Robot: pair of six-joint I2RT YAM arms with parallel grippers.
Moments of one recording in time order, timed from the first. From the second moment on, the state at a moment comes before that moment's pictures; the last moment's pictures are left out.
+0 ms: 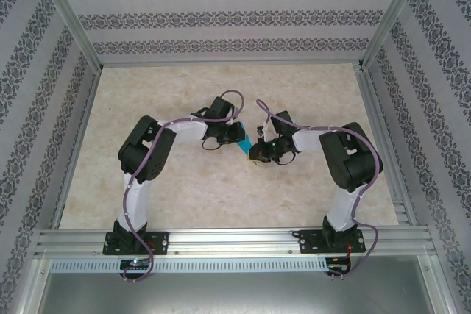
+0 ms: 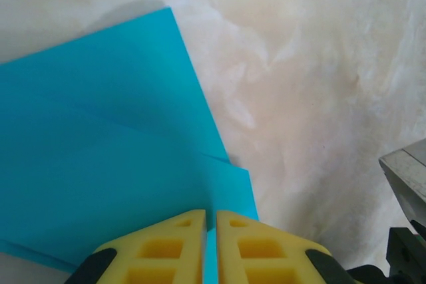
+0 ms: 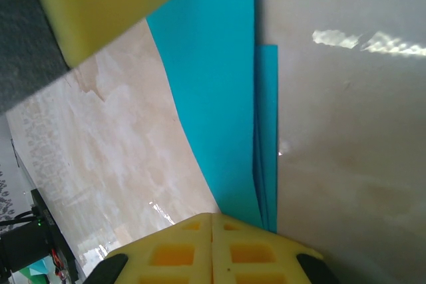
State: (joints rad) left arm -0.57 2.11 1.34 -0.19 0.41 -0.68; right arm 0.40 1.86 0.88 -0.18 -0.71 0.45
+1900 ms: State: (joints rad) left arm -0.77 2.24 1.93 -0.95 -0.10 -0.70; right arm 0.19 1.35 0.73 -0.18 -0.11 0.51
